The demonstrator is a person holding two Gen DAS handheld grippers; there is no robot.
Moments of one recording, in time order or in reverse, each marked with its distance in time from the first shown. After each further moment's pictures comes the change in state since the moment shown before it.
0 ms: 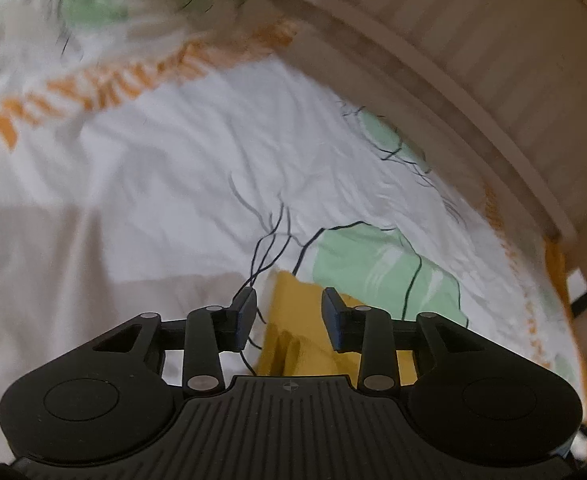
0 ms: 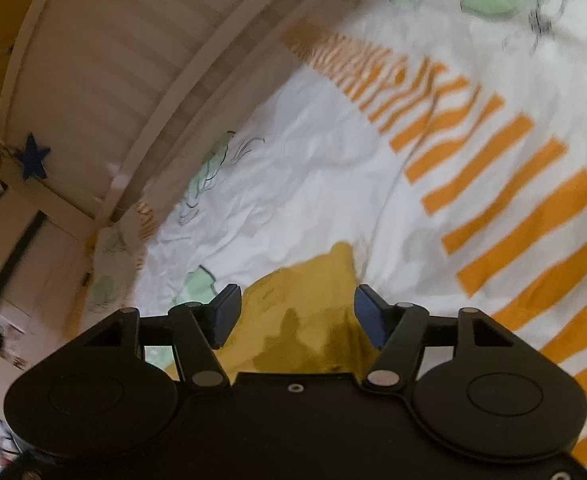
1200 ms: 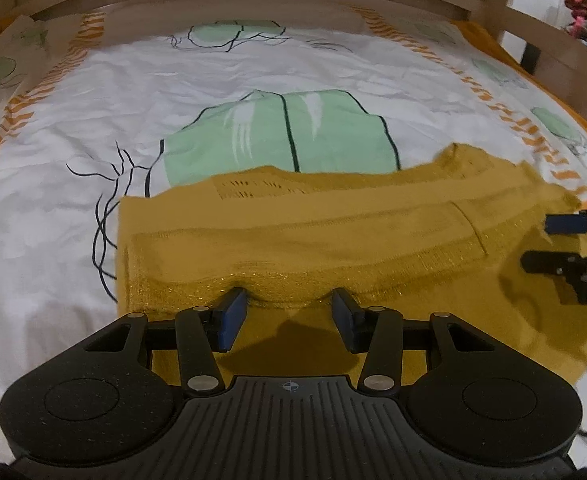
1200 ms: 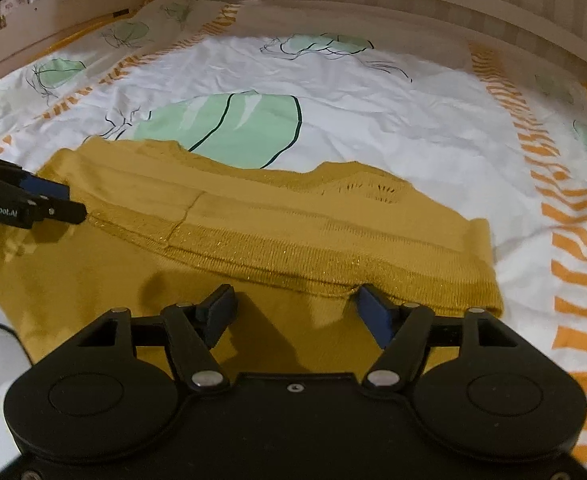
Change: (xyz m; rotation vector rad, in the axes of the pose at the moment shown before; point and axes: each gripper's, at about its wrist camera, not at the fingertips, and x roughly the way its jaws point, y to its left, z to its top) left arm 0.027 -0.085 -0.082 0.631 0.218 -0.046; right arm 0.048 0.113 -0.113 -0.888 0.201 -0.191
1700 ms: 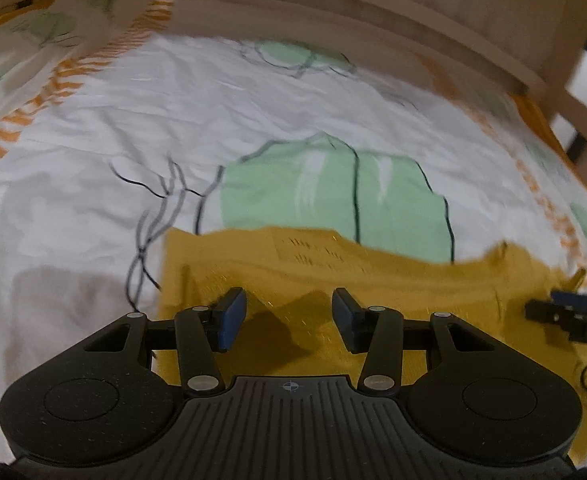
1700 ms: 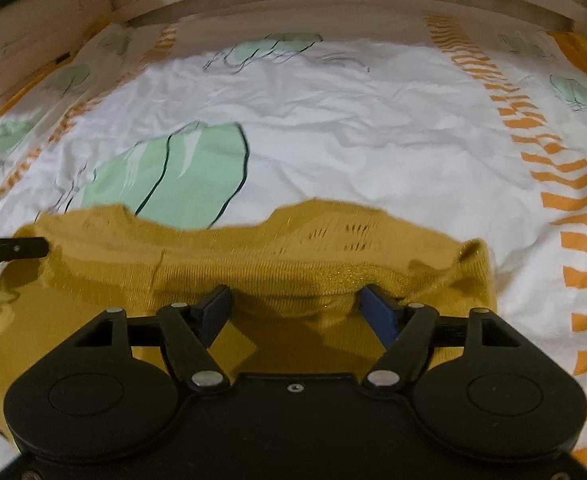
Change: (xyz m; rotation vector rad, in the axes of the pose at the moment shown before) left arm 0.007 0.044 0.028 -0.262 -0.079 0.026; right arm 0.033 -0.030 0.038 0.213 0.004 -0.027
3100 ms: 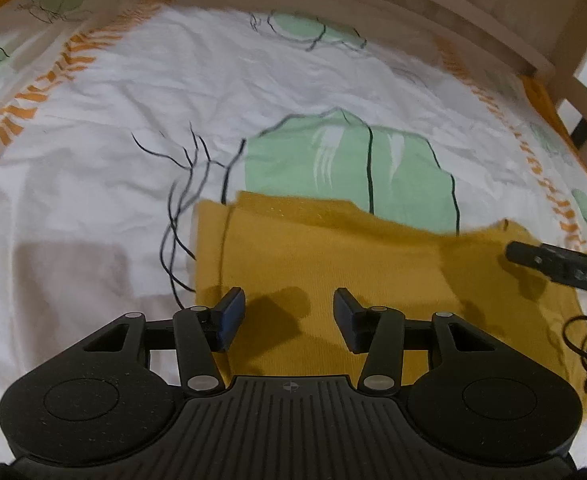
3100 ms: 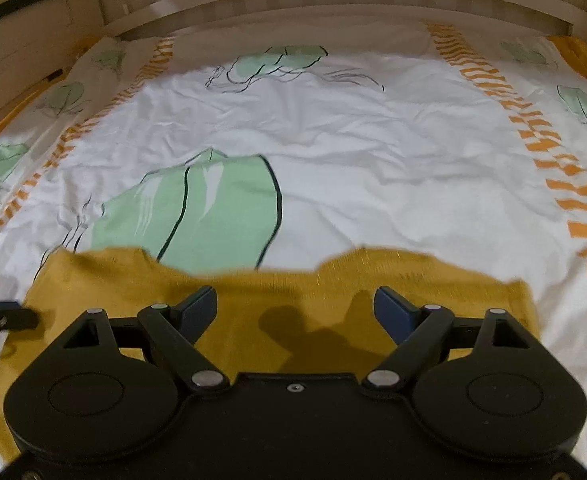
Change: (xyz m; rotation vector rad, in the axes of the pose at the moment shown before) left arm -0.011 0.012 0.002 0.017 0.129 0.000; right arm 0.009 0.035 0.021 0.030 -0.008 -0.006
